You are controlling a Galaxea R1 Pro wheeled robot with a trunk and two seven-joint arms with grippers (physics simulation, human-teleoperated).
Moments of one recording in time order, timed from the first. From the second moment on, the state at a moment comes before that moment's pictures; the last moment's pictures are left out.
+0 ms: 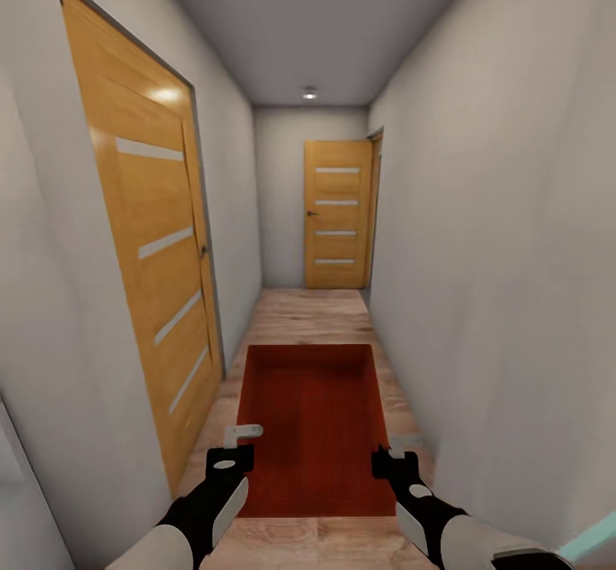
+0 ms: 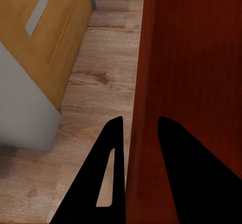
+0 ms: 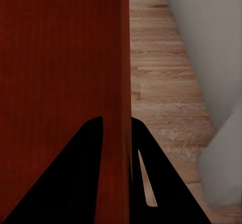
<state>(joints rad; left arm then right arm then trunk) -0.58 -0.13 -0.22 -0.45 0.20 0.13 0.40 -0.69 0.08 0.06 -0.03 -0.03 -0.34 -0.09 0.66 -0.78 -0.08</state>
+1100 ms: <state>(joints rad) -0.58 -0.13 -0.22 -0.45 0.20 0.13 0.40 -0.69 0.08 0.06 -0.03 -0.03 -0.34 -0.09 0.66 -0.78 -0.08</state>
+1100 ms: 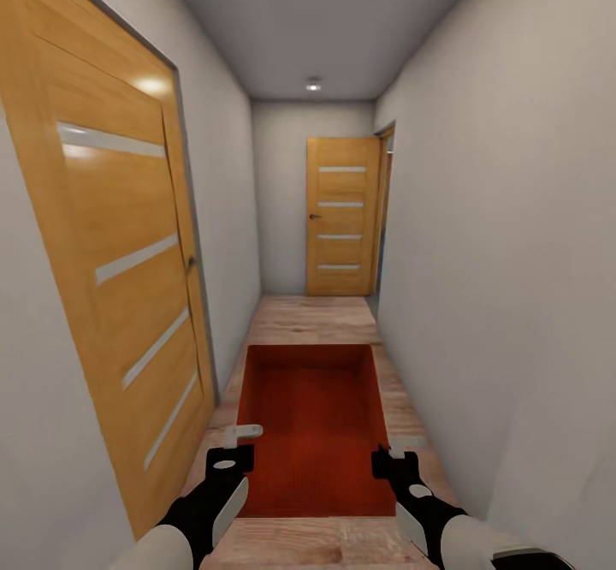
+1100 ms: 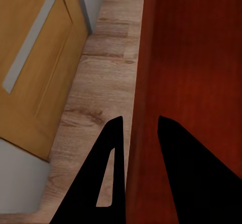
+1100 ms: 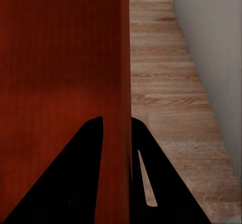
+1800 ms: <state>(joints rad) -0.58 -0.13 -0.22 -0.45 0.20 0.13 0.40 -0.69 0.08 0.06 -0.03 -0.03 -0.34 -0.09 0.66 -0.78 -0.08</state>
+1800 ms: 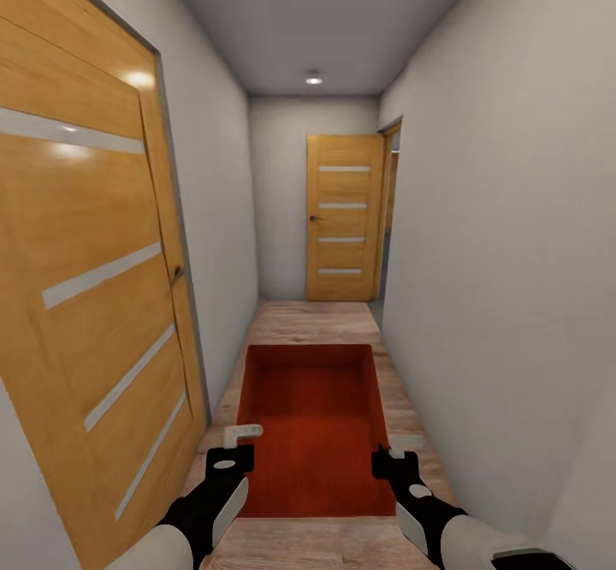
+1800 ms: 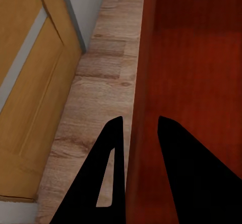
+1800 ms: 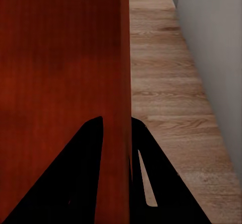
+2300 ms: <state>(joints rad) -0.58 -0.13 -0.22 -0.45 0.20 0.13 0.40 -0.69 0.08 0.06 -0.03 -0.03 -0.34 -0.09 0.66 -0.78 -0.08</state>
